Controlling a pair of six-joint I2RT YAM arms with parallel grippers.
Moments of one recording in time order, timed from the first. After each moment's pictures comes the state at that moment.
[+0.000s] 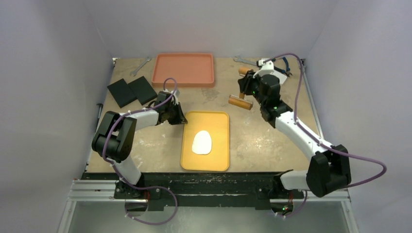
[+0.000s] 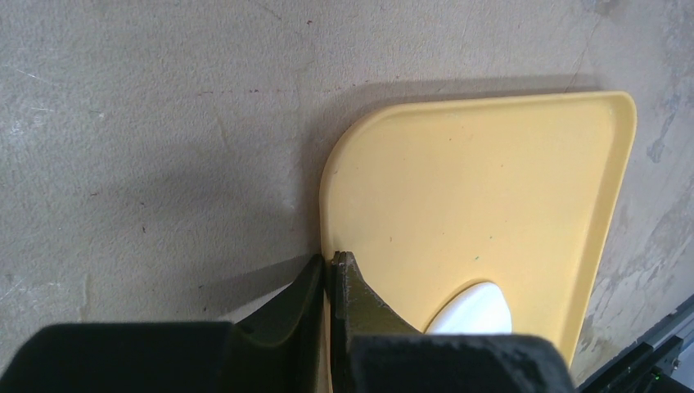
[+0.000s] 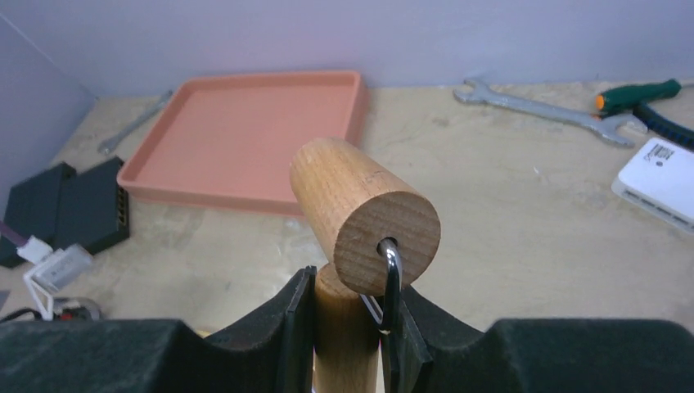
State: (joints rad) left arm -0.32 1.72 0.86 -0.04 0.27 -0.50; right arm 0.41 1.31 0.93 0.22 0.13 0.29
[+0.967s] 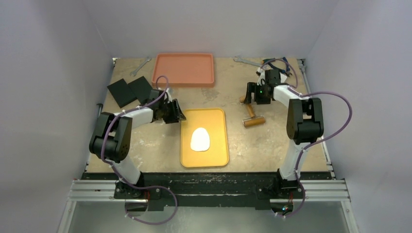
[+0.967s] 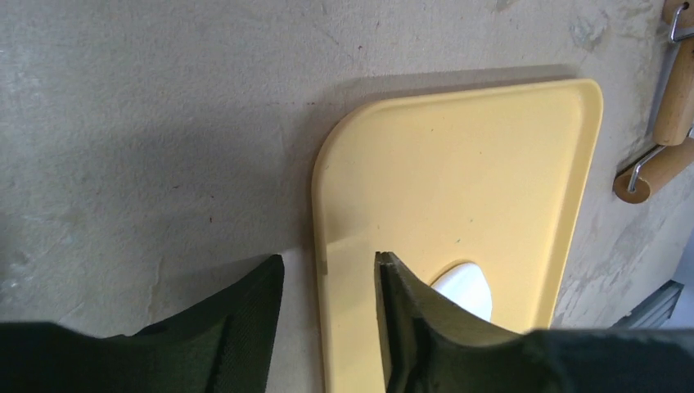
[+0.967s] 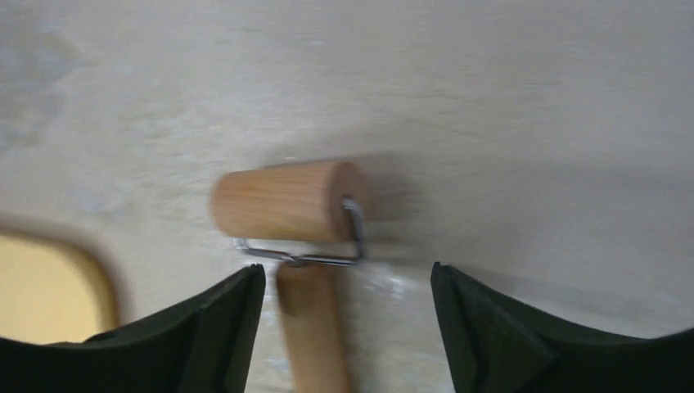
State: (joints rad) left arm -0.23 1.71 0.86 -0.06 0.35 -0.53; right arm 0.05 1.97 1.31 -0.35 -0.30 0.12
